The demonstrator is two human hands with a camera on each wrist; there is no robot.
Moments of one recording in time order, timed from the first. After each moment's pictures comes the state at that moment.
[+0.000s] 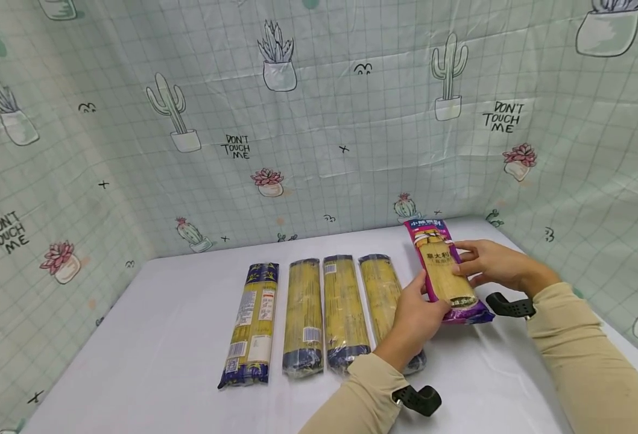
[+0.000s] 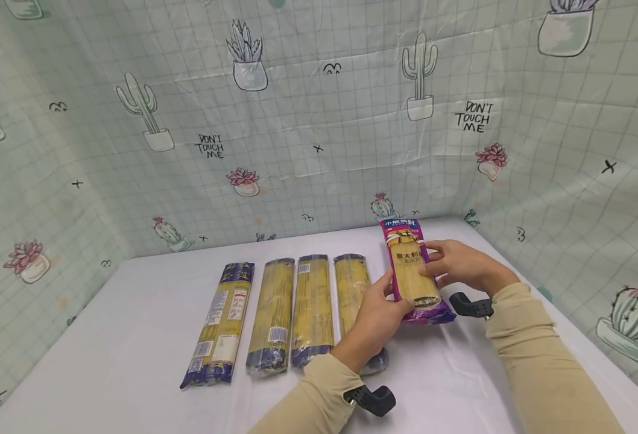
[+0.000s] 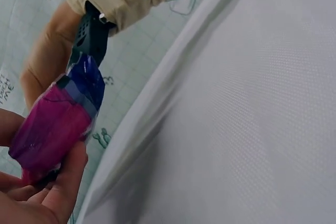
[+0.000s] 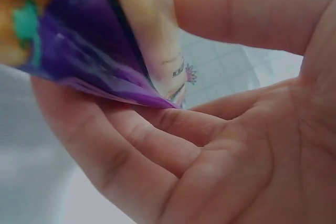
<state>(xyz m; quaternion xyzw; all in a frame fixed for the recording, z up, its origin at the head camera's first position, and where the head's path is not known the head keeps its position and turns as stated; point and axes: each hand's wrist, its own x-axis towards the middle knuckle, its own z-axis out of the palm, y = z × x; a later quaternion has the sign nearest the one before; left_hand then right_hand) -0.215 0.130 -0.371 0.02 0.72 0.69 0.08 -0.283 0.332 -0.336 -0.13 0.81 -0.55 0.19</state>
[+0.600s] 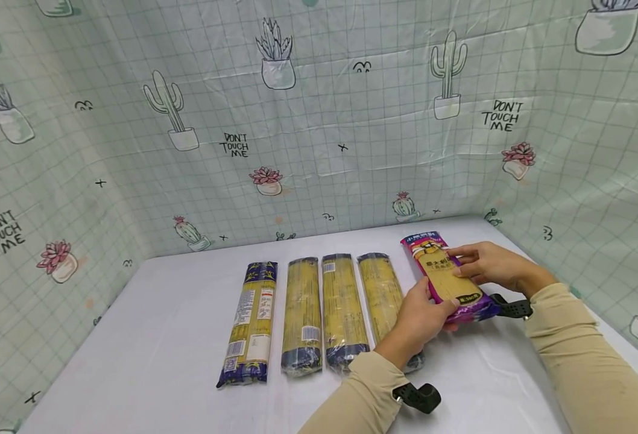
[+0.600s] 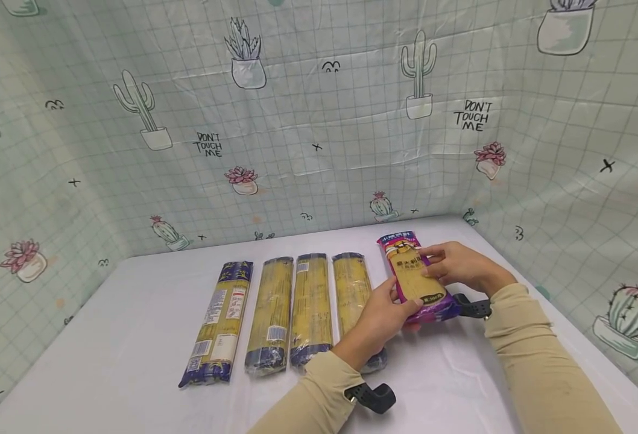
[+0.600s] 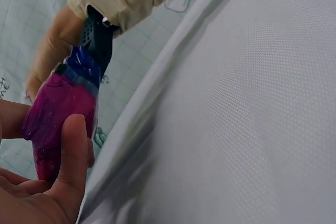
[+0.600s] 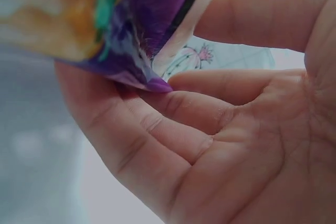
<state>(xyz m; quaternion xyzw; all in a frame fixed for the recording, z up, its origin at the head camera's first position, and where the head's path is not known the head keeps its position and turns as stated) -0.212 0.134 -0.376 0.05 0.70 0.70 0.13 -0.286 0.340 -0.349 -0.13 0.81 -0.54 0.17</state>
